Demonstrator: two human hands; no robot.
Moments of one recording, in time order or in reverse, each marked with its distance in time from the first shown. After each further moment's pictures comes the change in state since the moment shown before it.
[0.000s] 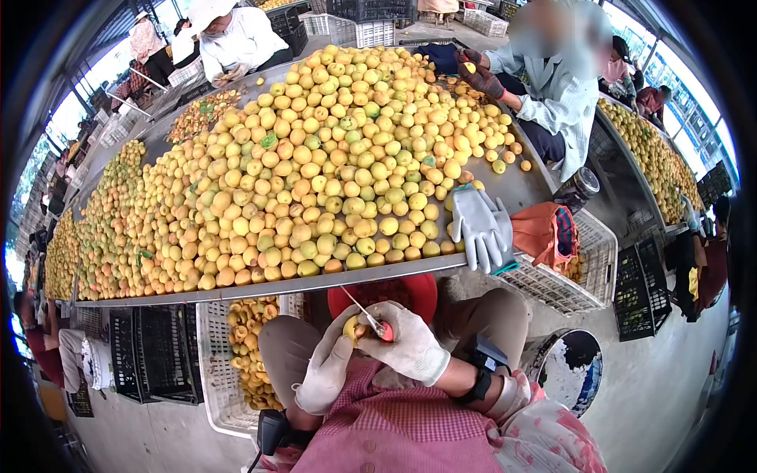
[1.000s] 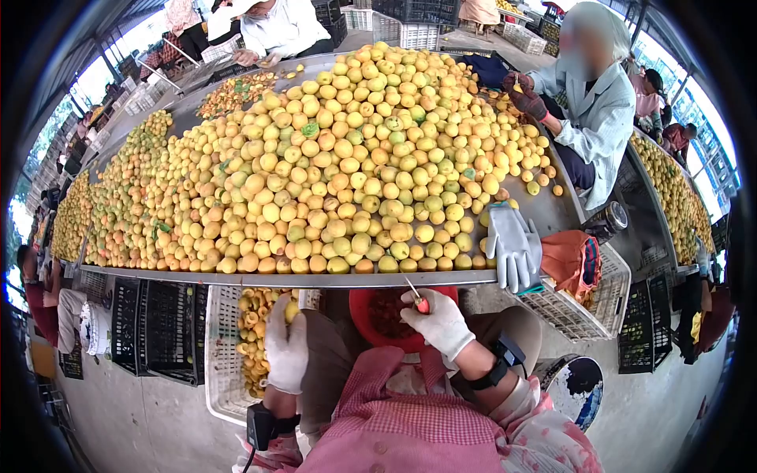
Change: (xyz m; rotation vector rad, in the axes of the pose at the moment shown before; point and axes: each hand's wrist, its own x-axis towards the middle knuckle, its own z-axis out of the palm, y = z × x) left_hand -0.011 -0.002 -0.102 0.997 0.665 0.246; right_hand 0.042 0.057 -0.002 -0.168 0.056 0.254
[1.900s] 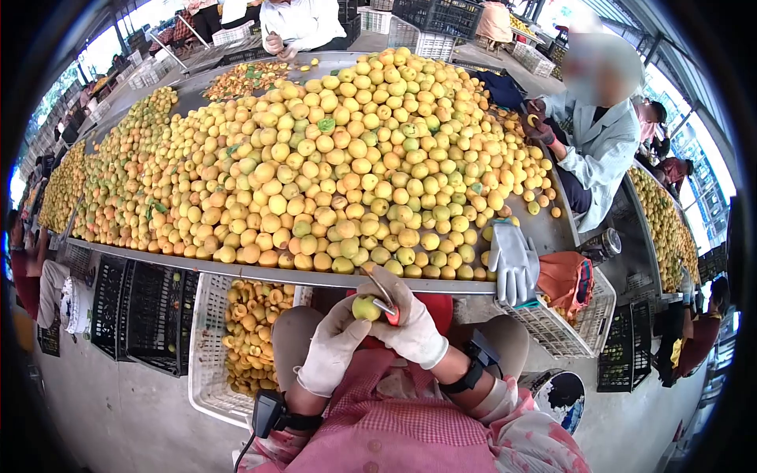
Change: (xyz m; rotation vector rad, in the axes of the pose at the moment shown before) left_hand 0.005 0.051 0.031 -1.253 -0.499 -0.460; right_hand 0.008 -0.047 0.045 0.555 -0.346 -0.352
